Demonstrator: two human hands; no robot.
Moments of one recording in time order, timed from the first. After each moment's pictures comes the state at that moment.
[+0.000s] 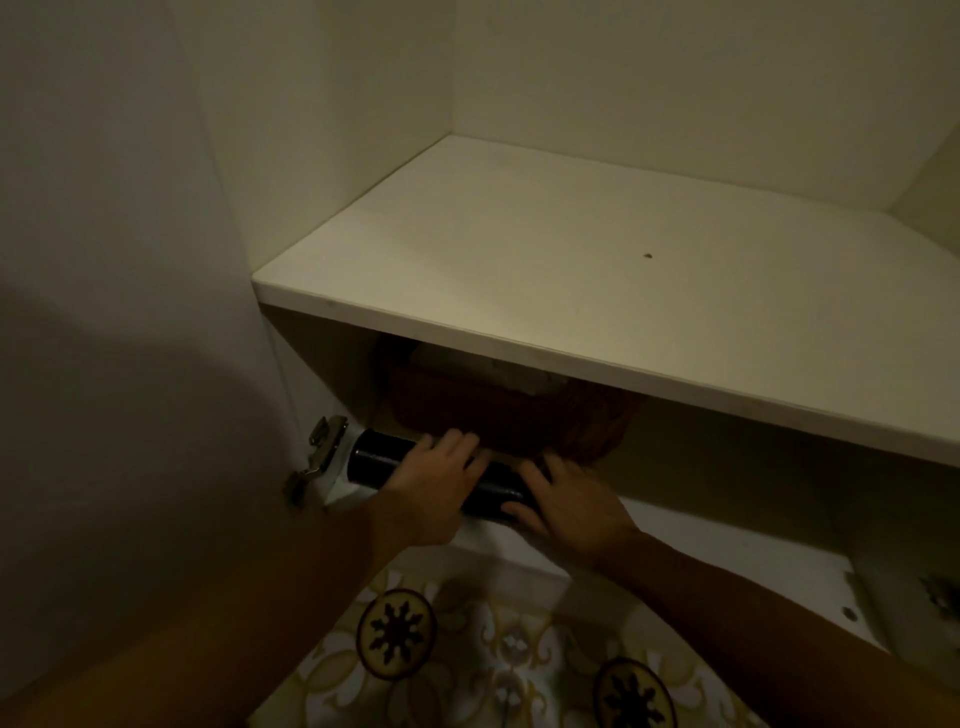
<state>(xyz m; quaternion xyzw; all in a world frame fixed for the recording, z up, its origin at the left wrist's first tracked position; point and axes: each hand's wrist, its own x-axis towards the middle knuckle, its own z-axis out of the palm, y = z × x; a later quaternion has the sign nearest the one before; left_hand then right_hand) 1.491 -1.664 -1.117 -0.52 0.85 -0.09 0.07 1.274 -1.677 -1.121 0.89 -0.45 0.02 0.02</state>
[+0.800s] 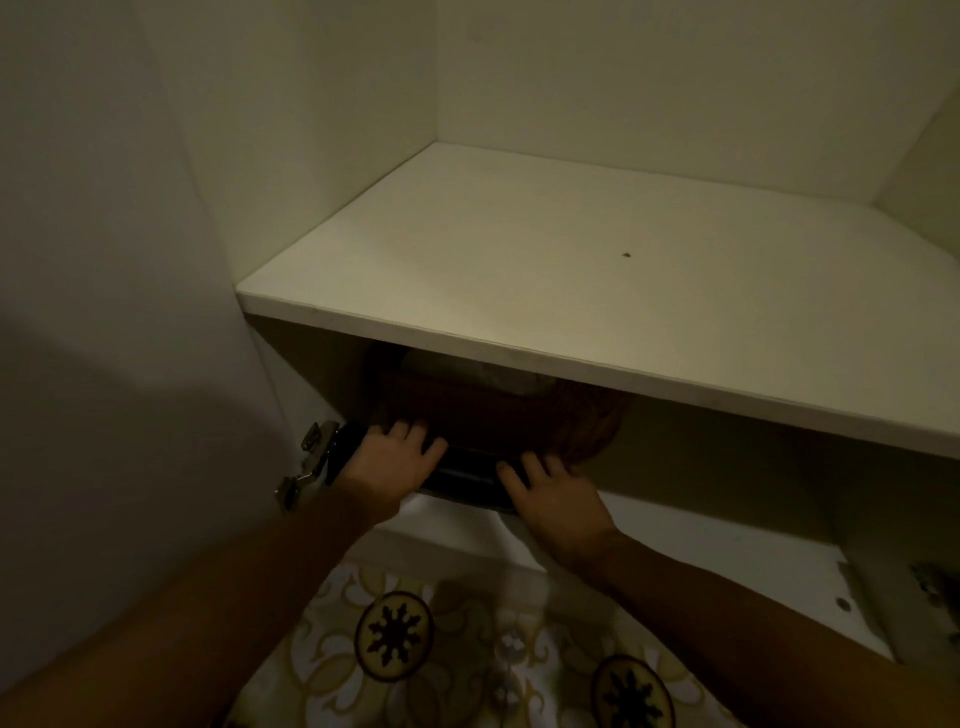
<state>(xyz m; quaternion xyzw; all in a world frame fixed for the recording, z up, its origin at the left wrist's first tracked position) 1.519 -1.669 -1.107 -0.58 0.79 -0.12 0.19 1.285 -1.660 -1.108 0.87 -0.46 -0.08 0.14</state>
